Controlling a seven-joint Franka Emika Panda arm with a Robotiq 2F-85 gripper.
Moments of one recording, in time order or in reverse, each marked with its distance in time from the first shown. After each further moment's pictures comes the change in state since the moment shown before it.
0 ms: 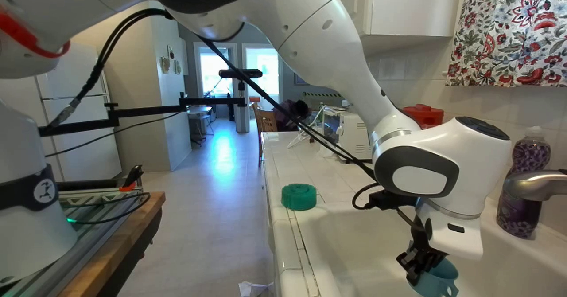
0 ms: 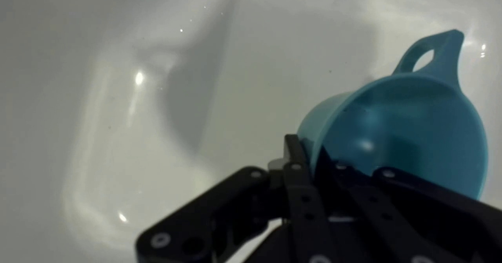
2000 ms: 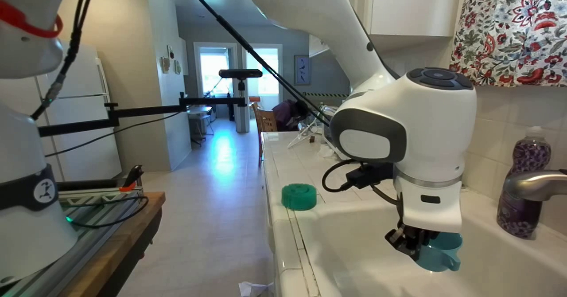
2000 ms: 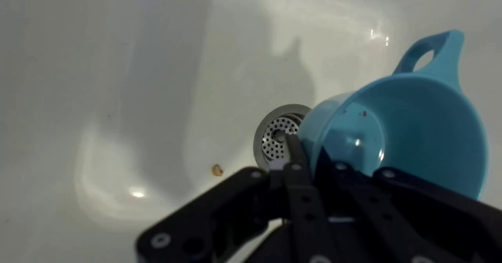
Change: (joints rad) arm -0.058 -0.325 0.075 -0.451 0.268 0.320 -0.299
